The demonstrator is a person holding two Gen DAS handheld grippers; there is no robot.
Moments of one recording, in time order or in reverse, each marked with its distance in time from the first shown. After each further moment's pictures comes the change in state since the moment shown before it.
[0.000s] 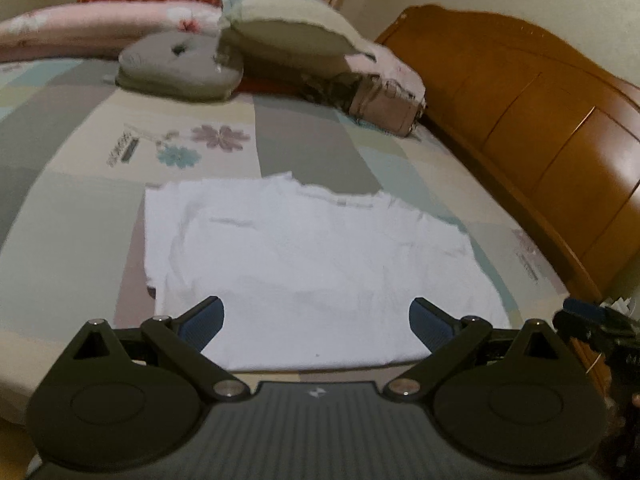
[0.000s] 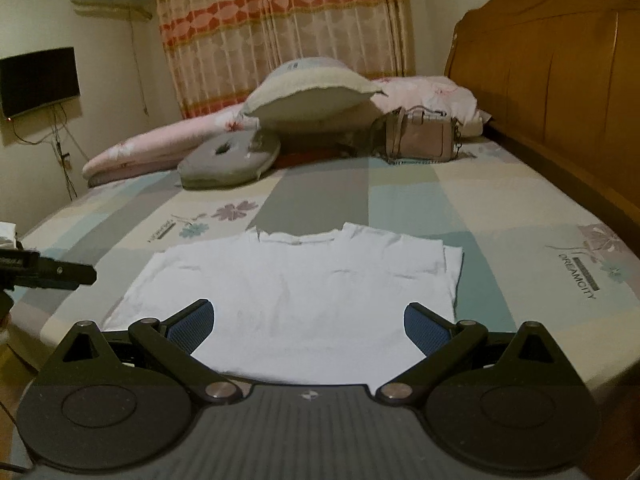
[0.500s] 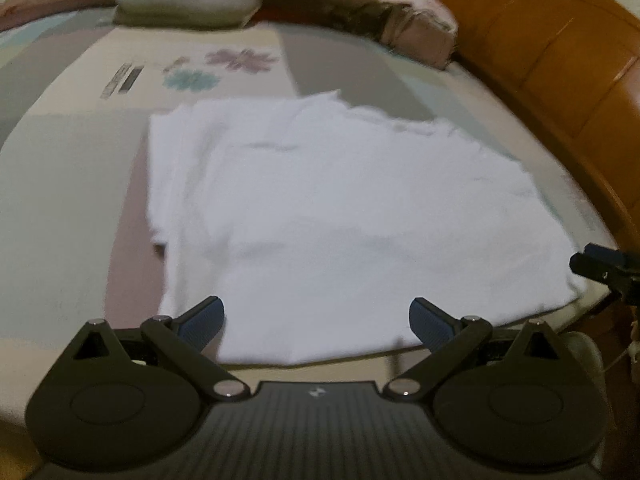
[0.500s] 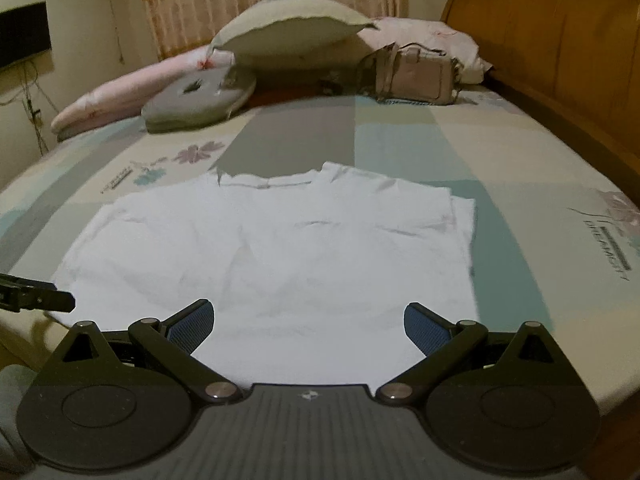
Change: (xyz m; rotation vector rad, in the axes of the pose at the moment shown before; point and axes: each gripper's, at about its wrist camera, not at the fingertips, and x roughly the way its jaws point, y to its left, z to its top) left arm 0.082 0.046 -0.024 0.021 0.159 0.076; right arm 0.101 -0.009 -0.017 -0.033 0.162 -0.059
